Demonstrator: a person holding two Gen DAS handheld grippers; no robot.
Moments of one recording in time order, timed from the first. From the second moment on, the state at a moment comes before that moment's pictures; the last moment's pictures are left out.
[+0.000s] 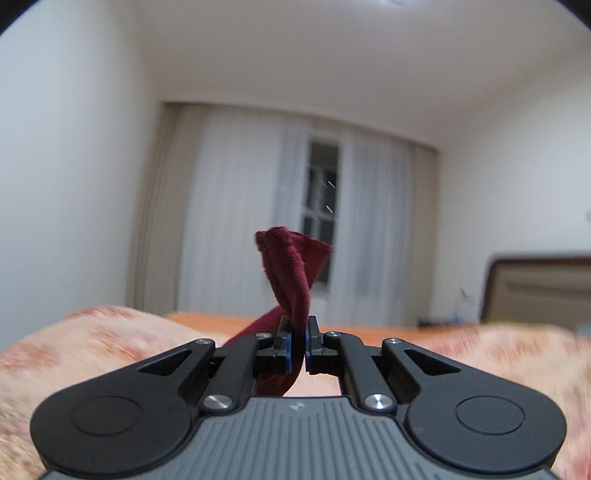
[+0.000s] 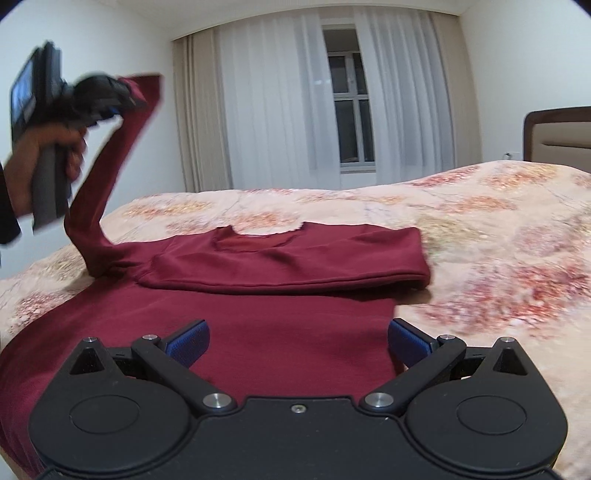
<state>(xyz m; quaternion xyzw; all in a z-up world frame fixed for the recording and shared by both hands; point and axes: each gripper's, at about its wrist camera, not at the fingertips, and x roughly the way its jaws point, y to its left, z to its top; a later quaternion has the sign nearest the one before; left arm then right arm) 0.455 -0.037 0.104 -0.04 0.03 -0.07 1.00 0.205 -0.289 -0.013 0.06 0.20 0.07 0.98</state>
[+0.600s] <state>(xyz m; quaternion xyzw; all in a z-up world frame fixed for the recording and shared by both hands) 0.391 -0.133 0.007 0.04 0.21 -0.18 0.96 0.184 -0.335 -0.032 0.10 0.21 0.01 0.97</state>
